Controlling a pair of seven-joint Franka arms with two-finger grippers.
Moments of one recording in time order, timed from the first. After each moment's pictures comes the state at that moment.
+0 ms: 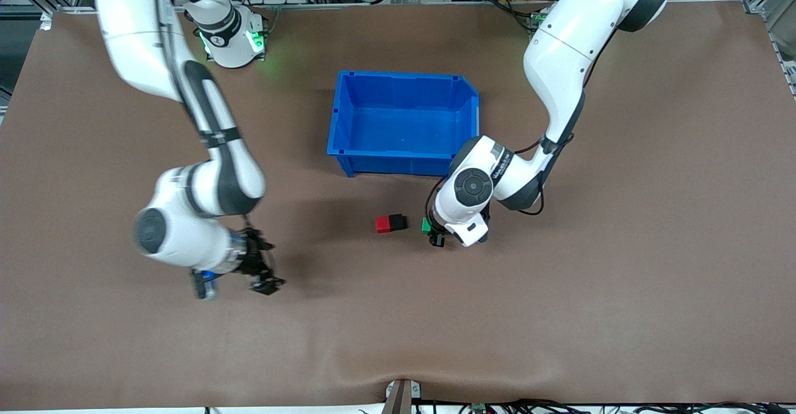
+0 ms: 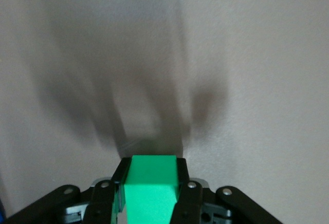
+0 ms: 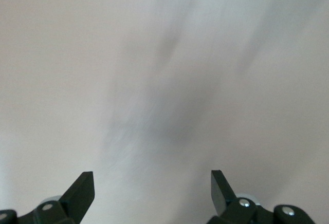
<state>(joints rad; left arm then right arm) -0.49 0.86 -0.17 -1.44 -0.03 2.32 -2.02 0.29 0.70 -0.15 -1.38 0.38 2.06 1.02</state>
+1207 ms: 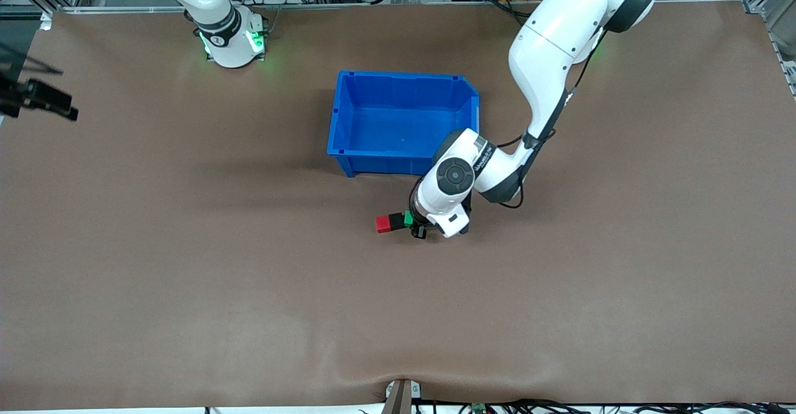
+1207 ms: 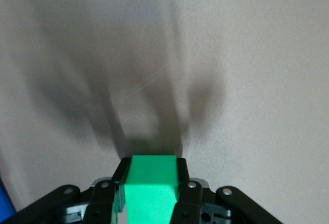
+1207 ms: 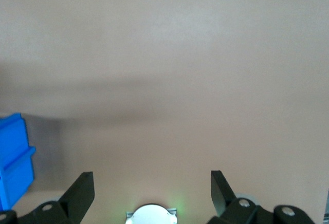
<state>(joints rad) -0.55 0.88 -0.18 -1.43 -0.06 2.38 -2.05 0.17 -0.04 -0.22 -1.53 -0.06 1.37 -0.03</state>
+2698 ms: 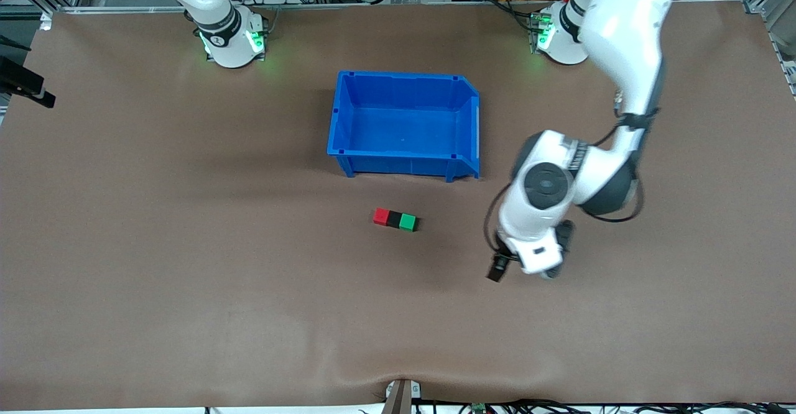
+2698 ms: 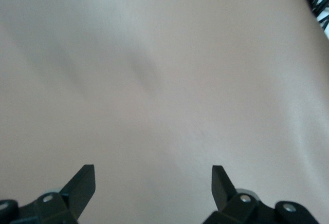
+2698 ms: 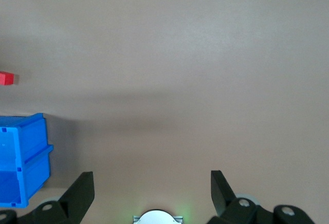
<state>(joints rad) -0.33 0.63 -0.08 -1.38 0.14 2.09 -1.43 0.10 -0.01 -0.23 -1.45 0.03 1.35 -0.11</state>
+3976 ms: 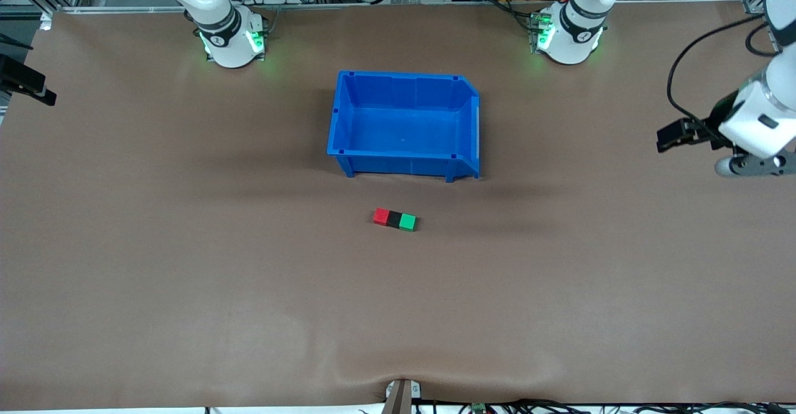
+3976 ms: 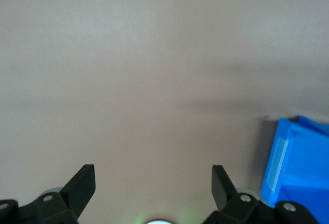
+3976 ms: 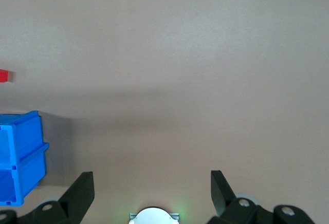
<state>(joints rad) -0.01 0.03 -0.09 -1.62 0.07 1.56 -0.09 0.10 -0.01 -0.23 -1.44 0.02 1.35 -0.11</state>
